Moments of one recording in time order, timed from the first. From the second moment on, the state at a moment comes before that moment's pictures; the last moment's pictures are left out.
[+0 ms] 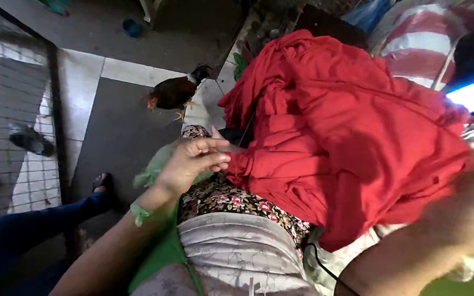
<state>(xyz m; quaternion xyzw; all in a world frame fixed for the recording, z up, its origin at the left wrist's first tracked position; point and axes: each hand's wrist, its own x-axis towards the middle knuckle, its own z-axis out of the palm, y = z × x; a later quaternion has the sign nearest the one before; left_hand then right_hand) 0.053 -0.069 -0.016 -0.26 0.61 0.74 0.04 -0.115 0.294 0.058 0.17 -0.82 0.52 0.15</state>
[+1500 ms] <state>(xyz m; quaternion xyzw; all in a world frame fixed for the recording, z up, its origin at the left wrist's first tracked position) 0.013 0.028 0.001 -0.23 0.47 0.84 0.12 -0.060 0.206 0.007 0.30 -0.75 0.58 -0.08</state>
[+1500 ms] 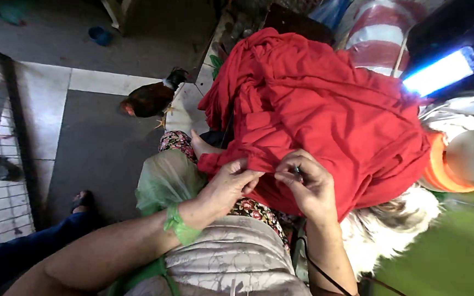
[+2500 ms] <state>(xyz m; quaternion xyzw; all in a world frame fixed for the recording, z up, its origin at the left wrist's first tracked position) 0.002 0.034 -0.006 -0.29 0.39 0.87 0.03 -0.025 0.199 -0.042 0.24 -0.75 0.61 -0.09</state>
